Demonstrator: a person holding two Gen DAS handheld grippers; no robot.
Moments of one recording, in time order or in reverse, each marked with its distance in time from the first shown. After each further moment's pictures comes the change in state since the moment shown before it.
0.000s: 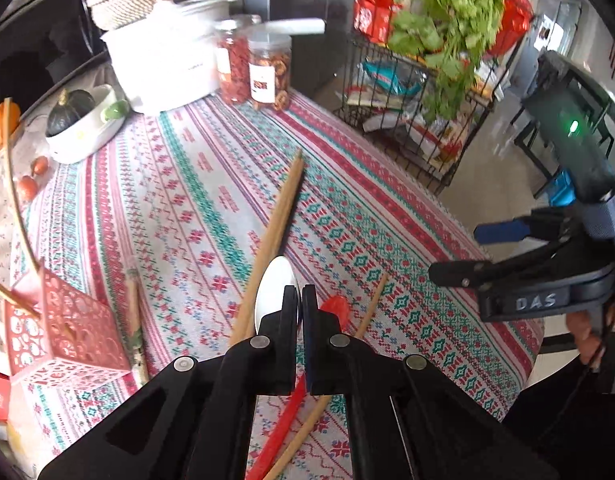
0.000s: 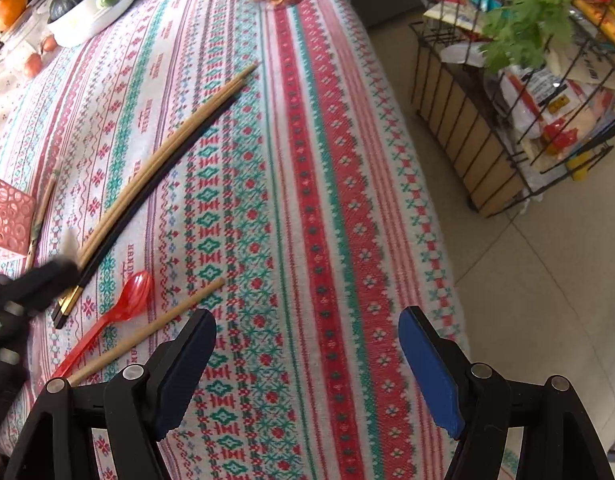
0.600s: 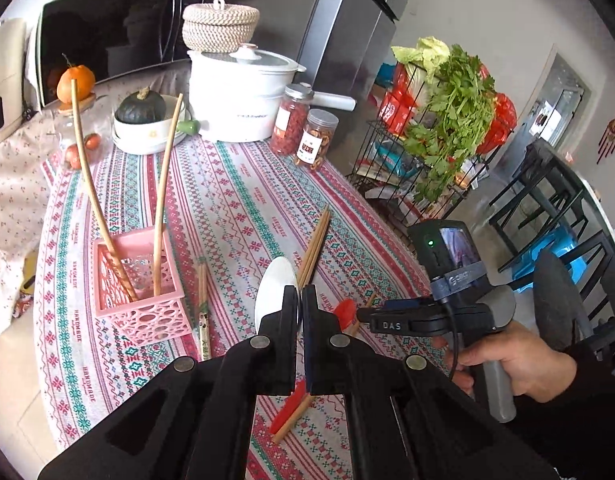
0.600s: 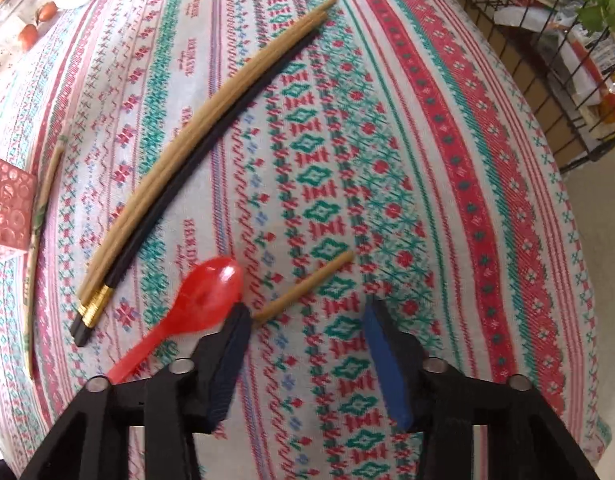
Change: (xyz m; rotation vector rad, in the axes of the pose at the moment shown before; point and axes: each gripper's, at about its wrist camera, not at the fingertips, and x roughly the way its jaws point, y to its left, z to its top) left arm -0.110 0.074 -0.042 -0.191 -0.186 -0.122; right arm 0.042 0.067 -0.010 0.073 0.037 -0.037
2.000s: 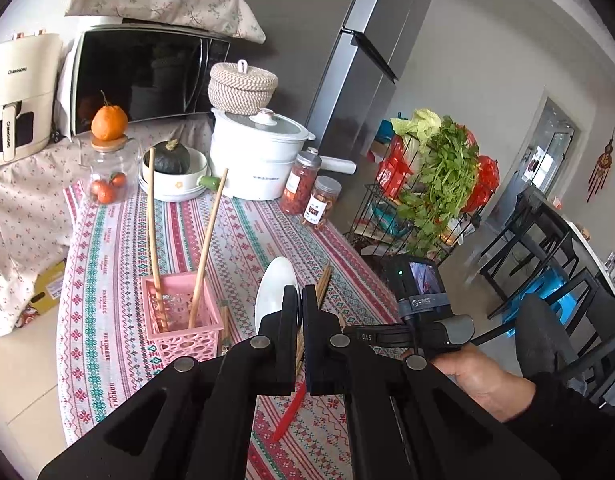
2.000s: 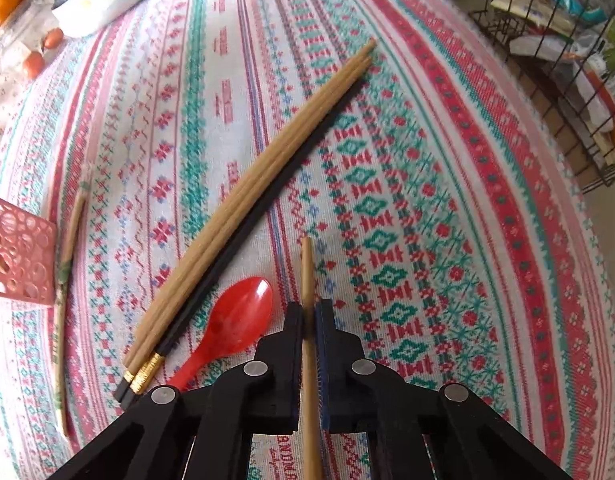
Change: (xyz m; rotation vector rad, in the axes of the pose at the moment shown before) left arm -0.070 0.026 -0.001 -0.048 -0.205 -0.019; right arm -0.011 0.028 0.025 0.009 -0.099 0.052
